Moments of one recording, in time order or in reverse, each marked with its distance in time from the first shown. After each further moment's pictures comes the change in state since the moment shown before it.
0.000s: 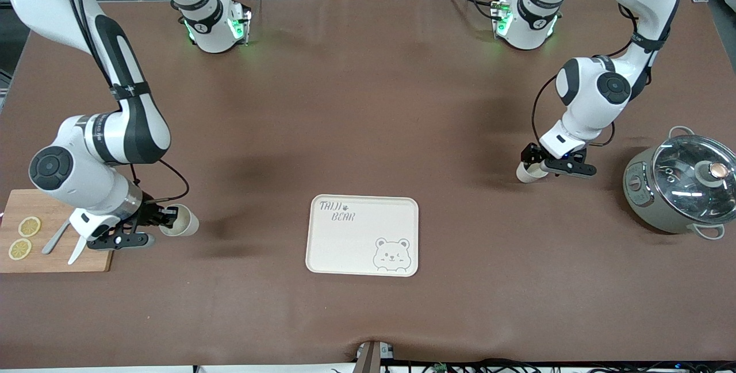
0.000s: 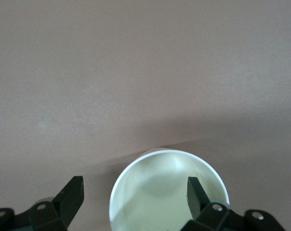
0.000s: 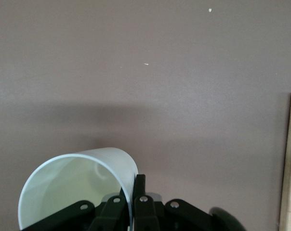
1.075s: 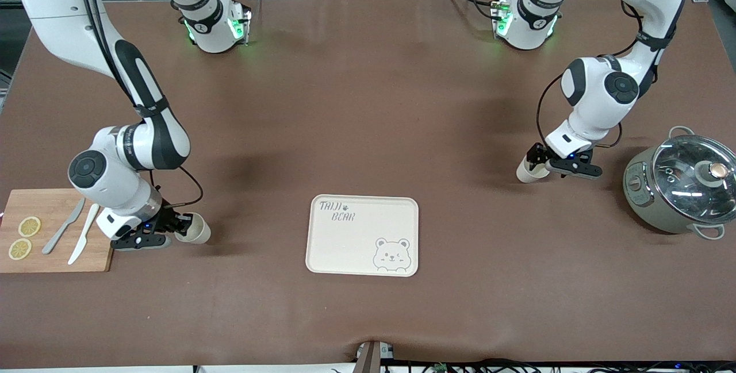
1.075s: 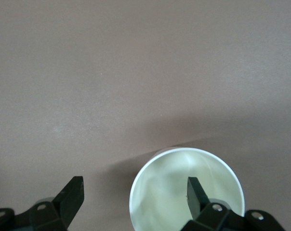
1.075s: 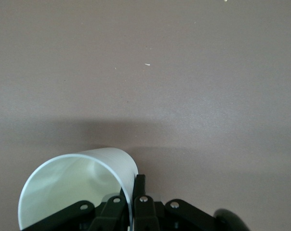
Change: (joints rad) left arm 0.026 -0.024 0.000 0.006 0.000 -0.032 0.068; right arm -0.004 0.091 0.001 -0.091 0.000 0.265 -0.003
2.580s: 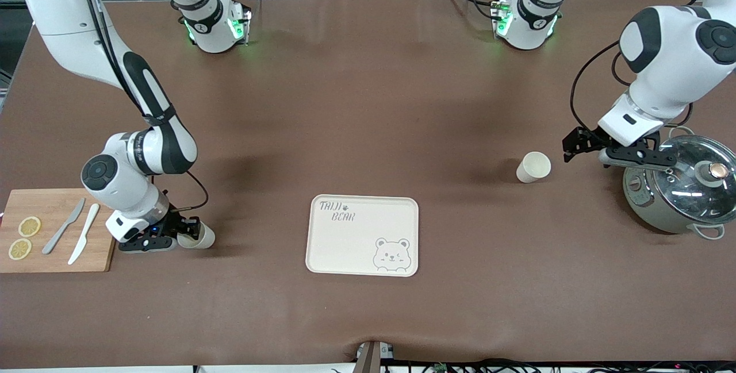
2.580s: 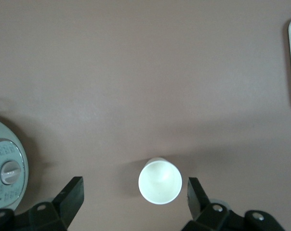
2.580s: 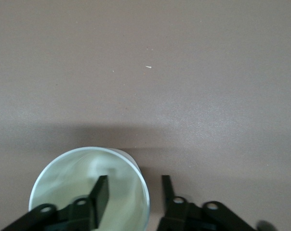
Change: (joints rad) left arm 0.000 -0.238 -0.001 0.341 -0.002 -0.588 -0.131; right arm 0.000 0.049 0.000 0.000 0.000 0.084 -0.001
